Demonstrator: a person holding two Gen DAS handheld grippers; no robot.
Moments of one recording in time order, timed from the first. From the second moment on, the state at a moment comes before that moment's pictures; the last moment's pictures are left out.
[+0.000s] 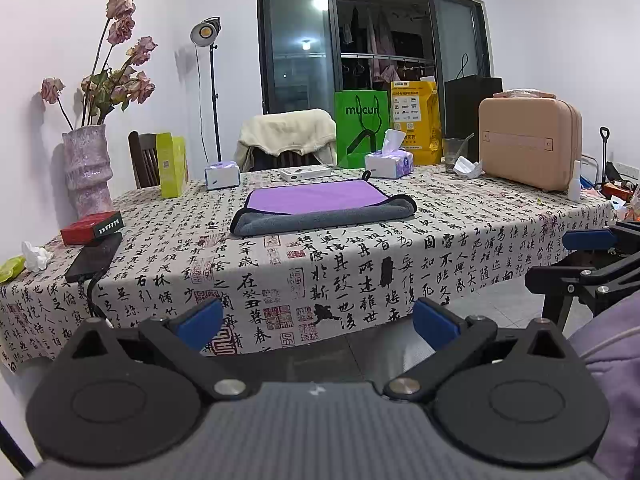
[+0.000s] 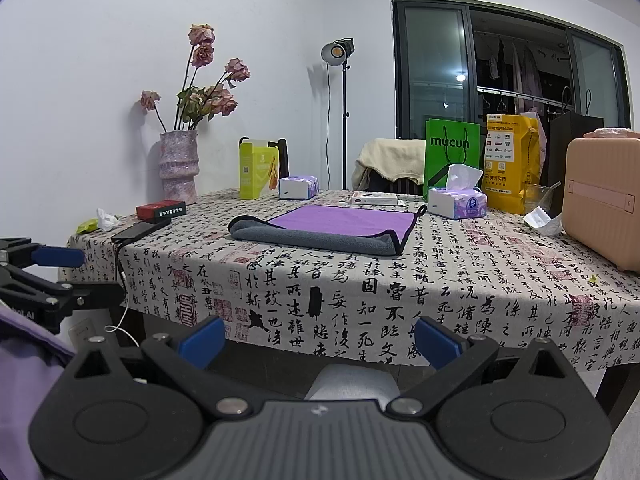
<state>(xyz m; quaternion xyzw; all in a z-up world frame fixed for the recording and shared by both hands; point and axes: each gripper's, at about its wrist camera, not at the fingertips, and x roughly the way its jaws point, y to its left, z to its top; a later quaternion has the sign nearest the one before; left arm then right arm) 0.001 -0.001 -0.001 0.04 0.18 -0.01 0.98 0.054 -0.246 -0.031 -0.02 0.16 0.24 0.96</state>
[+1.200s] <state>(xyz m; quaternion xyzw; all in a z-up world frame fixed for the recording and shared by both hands) 0.001 -0.004 -0.009 0.06 0.18 -0.01 0.98 0.056 -0.245 -0.033 -0.02 0.16 0.24 0.96</state>
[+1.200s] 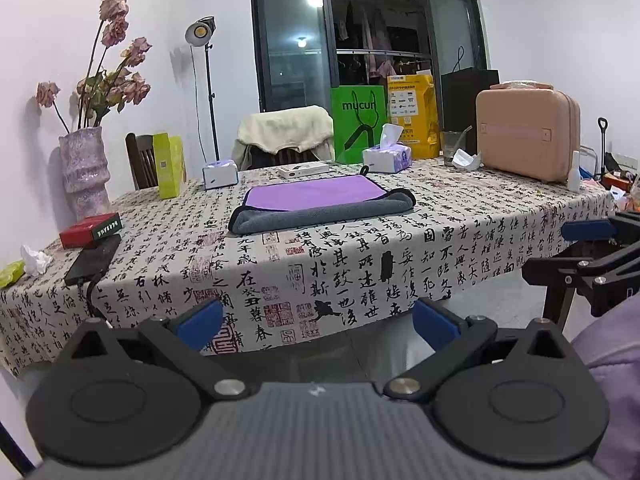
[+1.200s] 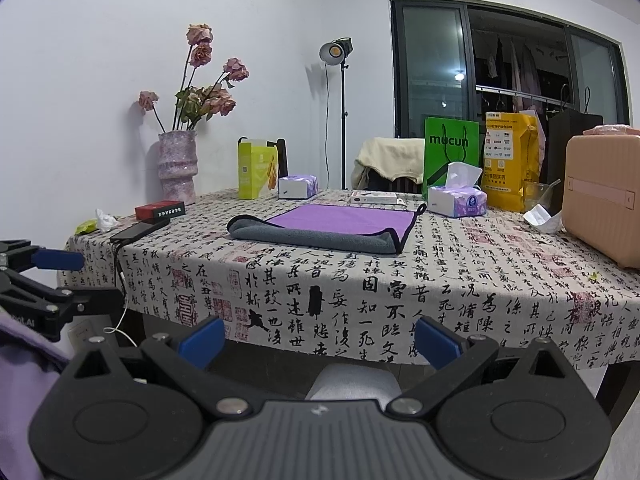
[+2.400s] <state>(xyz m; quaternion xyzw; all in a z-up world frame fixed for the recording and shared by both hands) 0.161 0.038 0.002 0.07 0.18 0.03 0.98 0.208 -0.242 -0.044 0.02 0.15 0.20 0.97</state>
